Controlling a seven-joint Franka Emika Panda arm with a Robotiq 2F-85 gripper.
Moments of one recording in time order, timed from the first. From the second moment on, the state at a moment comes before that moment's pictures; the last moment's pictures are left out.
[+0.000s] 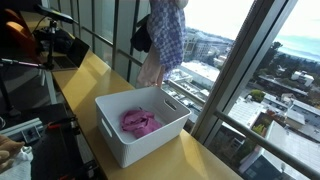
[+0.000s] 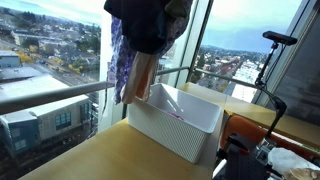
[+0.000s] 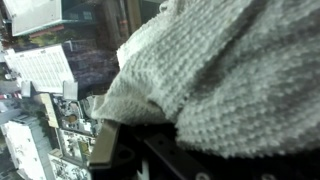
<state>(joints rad) 0.11 0.26 0.18 -1.05 -0.27 1.83 -1.23</state>
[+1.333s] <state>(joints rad) 0.01 0.16 0.10 -0.69 -0.39 1.61 -1.27</state>
